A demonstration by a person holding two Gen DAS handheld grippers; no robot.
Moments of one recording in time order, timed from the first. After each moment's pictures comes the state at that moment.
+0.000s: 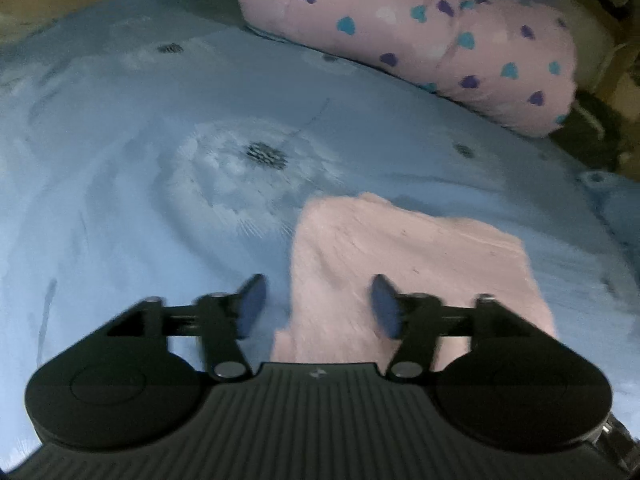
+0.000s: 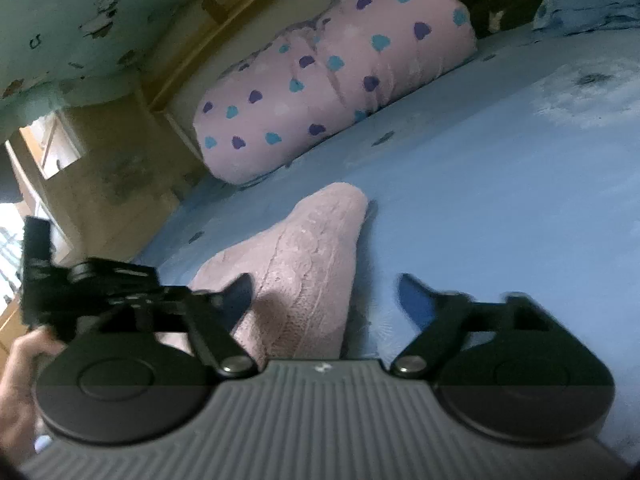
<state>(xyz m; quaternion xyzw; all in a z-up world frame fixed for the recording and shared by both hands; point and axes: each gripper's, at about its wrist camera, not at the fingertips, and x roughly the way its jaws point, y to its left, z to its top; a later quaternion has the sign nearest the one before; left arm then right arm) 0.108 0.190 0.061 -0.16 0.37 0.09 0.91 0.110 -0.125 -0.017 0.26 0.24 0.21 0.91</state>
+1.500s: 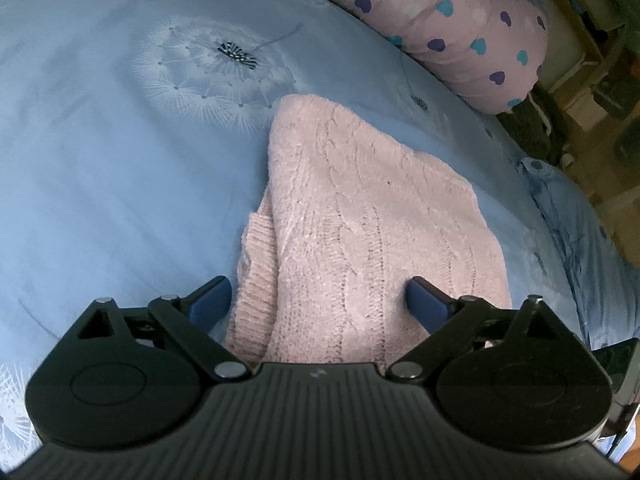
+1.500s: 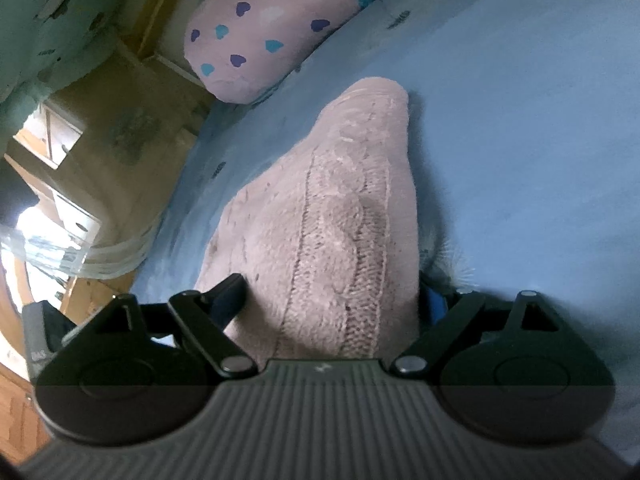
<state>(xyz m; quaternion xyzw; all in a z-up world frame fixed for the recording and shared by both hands) 0.089 0.208 0.015 -0.28 0.42 -0.01 0.86 0.165 -0.090 -0.029 0.32 0.40 0.28 0.81</state>
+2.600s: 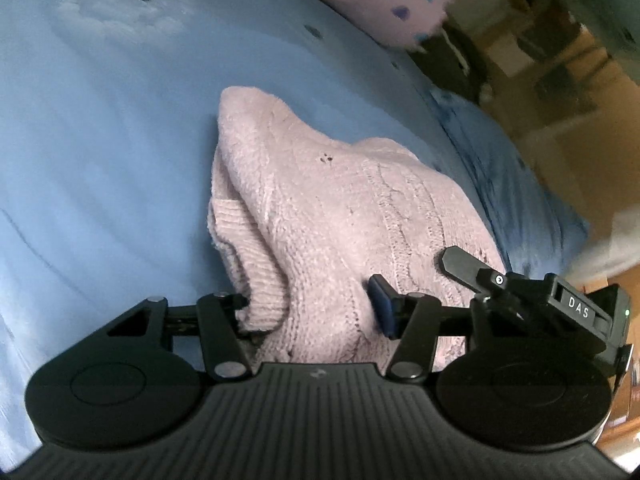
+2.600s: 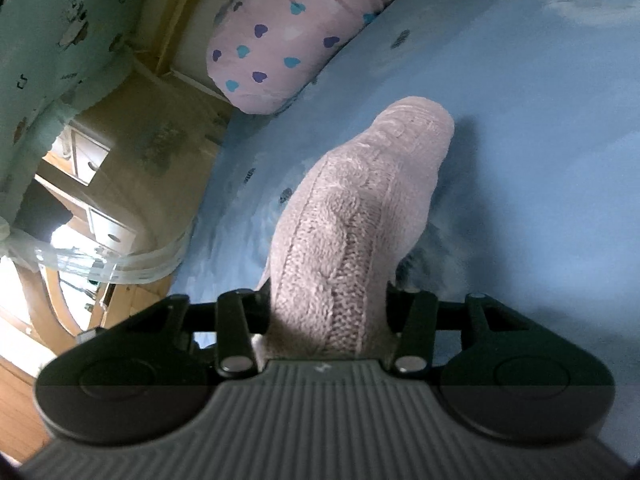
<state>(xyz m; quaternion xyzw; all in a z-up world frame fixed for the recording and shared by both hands) 0.010 0.123 0.046 -0.29 0.46 -0.15 0.83 0.095 -0.153 0.027 0.36 0.40 0.28 0.79</state>
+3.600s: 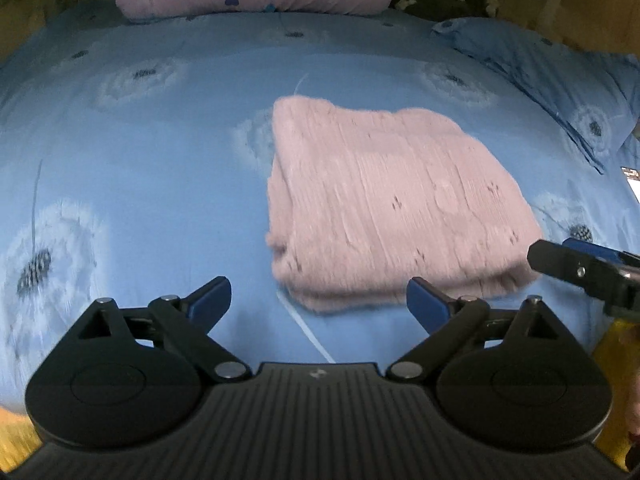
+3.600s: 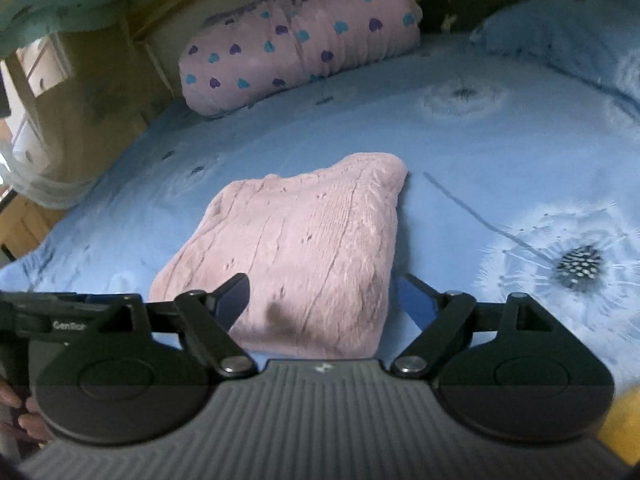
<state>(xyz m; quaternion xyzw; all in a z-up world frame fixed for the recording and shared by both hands) -0.142 0.002 0.073 -0.02 0.43 -0.04 0.90 -0.084 -0.220 0.047 0.14 0.33 0.16 0.92</state>
